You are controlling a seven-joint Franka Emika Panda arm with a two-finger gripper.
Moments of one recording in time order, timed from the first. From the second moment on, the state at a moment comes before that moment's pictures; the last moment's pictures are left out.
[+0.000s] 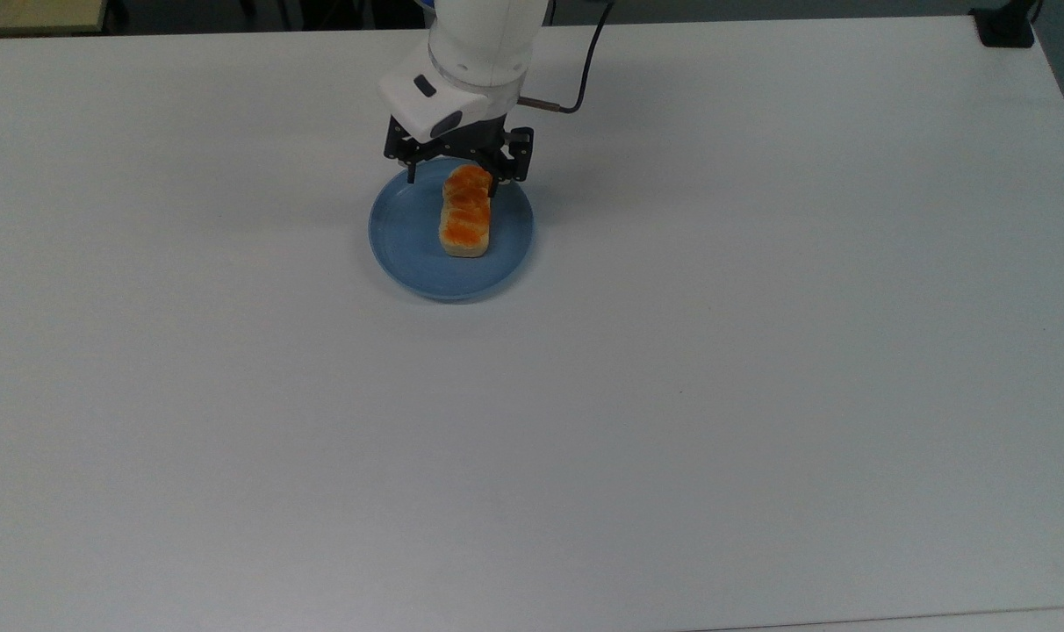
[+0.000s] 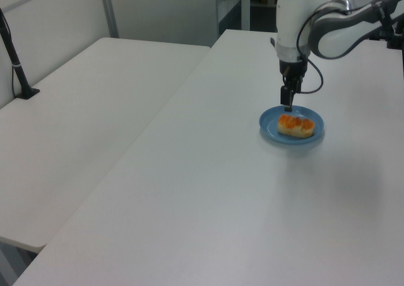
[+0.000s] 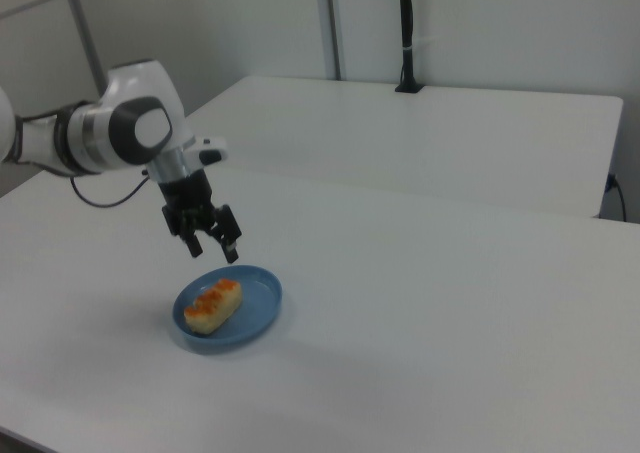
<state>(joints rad) 0.14 0.10 -0.05 -2.01 -0.22 2.07 0.27</state>
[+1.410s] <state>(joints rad) -0.07 0.01 -0.12 -1.48 0.04 1.64 -0.06</state>
